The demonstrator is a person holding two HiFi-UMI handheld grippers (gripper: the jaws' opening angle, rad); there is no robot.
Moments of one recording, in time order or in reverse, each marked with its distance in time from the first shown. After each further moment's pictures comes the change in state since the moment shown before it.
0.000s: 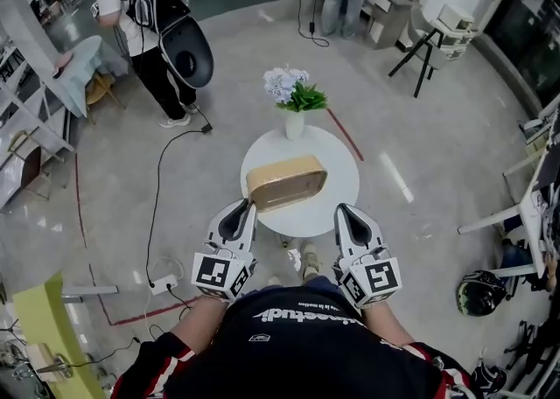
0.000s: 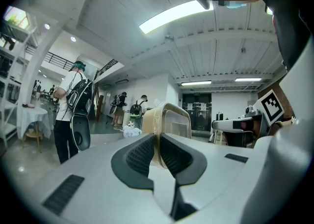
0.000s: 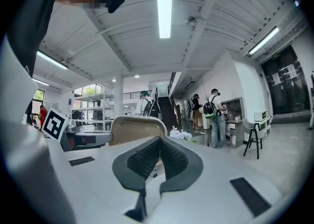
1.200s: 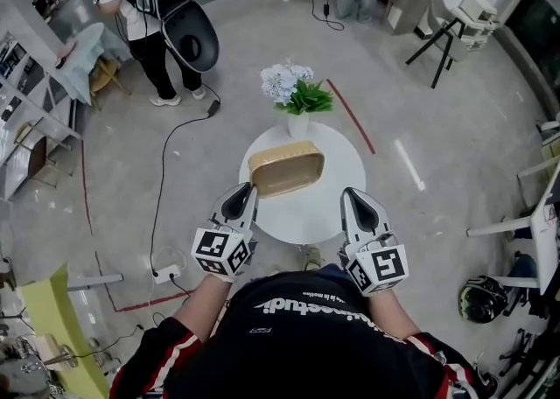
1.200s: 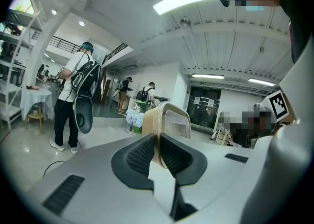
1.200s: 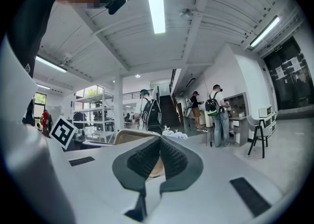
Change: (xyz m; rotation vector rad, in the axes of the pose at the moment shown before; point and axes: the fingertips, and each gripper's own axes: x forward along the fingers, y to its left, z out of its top) left arm 0.113 0.046 -0.046 -0.122 0.137 0.052; right arm 0.084 -0.081 -0.002 0.019 0.012 0.049
